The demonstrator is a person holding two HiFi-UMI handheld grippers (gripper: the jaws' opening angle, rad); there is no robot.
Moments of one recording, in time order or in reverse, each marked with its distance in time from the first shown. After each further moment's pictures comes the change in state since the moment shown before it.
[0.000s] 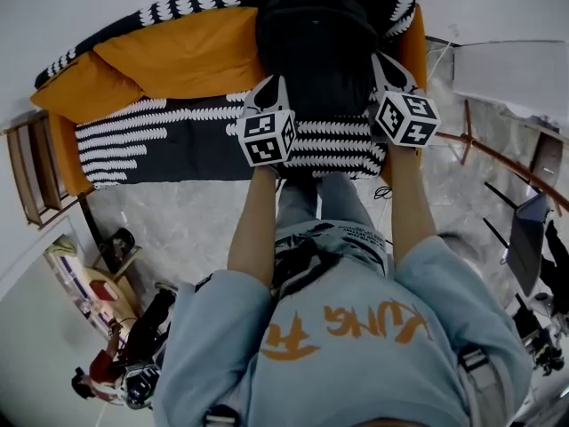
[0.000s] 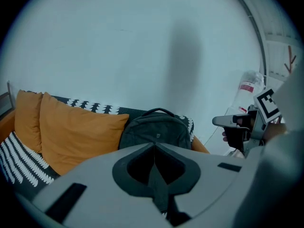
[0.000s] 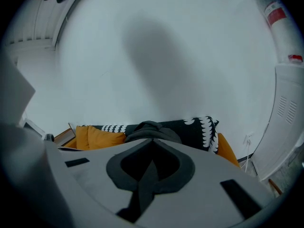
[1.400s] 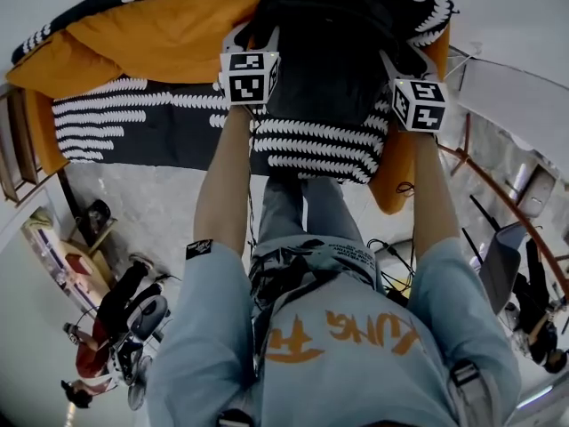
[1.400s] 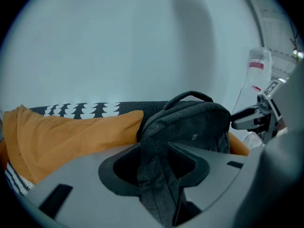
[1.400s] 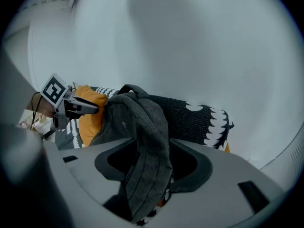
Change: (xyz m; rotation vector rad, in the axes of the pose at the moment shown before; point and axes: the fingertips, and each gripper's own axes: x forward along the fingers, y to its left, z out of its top) left arm 0.150 0.086 0.019 0.160 0.069 0.047; right arm 0.118 -0.073 -0.044 -0.346 0.256 0.023
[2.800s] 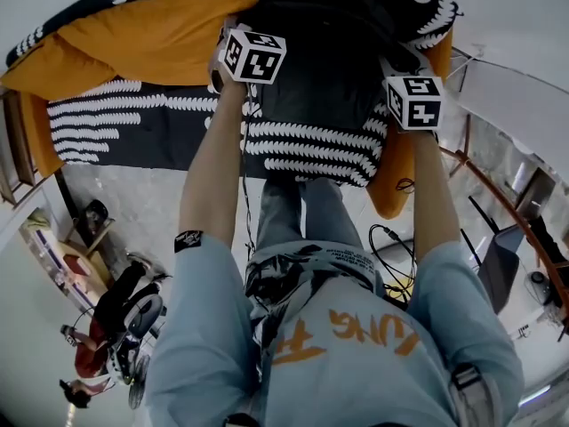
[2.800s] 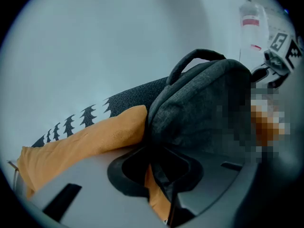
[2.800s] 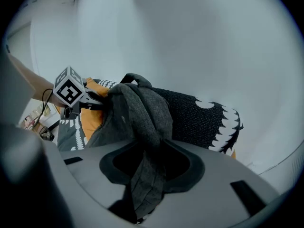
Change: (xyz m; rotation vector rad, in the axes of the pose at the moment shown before) left arm 0.051 0.020 -0.011 0.288 0.207 0.105; right arm 0.023 0.005 -0.002 -0.055 0.083 0.041
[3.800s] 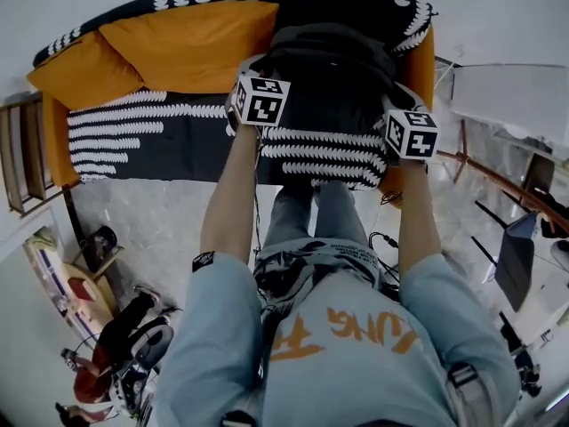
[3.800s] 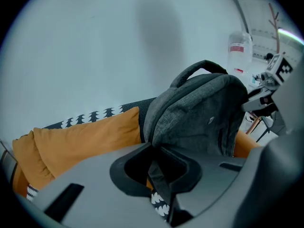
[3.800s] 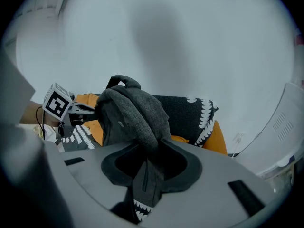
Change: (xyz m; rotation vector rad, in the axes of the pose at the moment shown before) left arm -0.147 -0.027 -0.043 -0.082 -0.139 -0.112; right arm -0.130 0.087 -0.035 0.216 -0.055 -0.080
